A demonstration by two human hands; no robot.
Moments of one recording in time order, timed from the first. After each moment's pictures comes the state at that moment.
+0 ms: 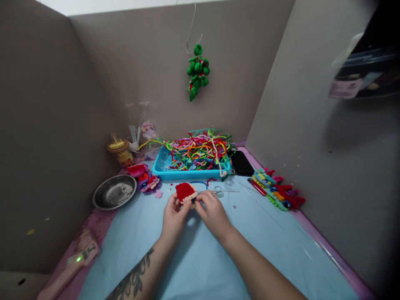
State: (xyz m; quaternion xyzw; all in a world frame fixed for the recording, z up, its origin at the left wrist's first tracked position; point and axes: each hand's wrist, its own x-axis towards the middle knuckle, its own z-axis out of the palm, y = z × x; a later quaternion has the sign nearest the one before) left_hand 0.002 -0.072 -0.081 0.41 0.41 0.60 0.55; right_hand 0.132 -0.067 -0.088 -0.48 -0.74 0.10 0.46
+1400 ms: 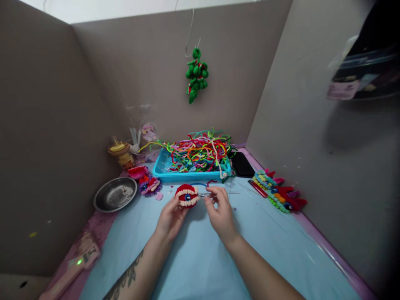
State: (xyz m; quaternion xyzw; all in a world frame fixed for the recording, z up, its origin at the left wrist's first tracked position) left_hand -0.015 -0.057 -0.080 0.25 0.29 0.56 0.73; right_hand 0.138 -0.070 -0.086 -0.48 -0.56 0.24 0.63
